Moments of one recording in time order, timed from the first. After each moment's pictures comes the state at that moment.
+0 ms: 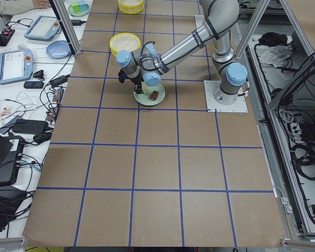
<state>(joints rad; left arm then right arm) -1.31 -2.00 -1.78 -1.25 1.46 0.39 1.51 -1.54 1.55 -1.66 -1.61 -0.02</state>
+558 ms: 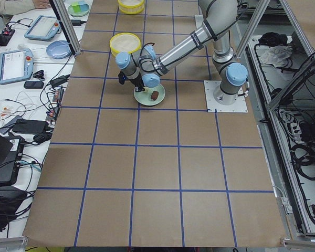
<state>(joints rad) -1.31 -2.00 -1.76 -1.25 1.47 0.37 1.25 -1.37 1.54 -1.86 -1.59 -0.36</state>
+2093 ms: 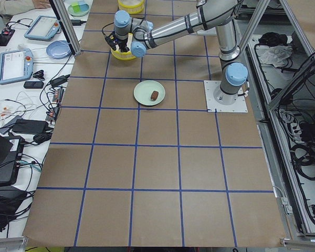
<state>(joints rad) -1.64 -2.05 -1.60 -0.84 1.19 -0.88 0.90 -0.95 1.42 -2.12 -1.46 -0.77</state>
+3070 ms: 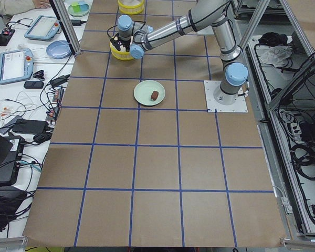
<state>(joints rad) -1.71 -2.14 -1.60 -0.76 1.17 -0.93 0.89 -0.93 1.42 -2.13 -1.48 -0.79</state>
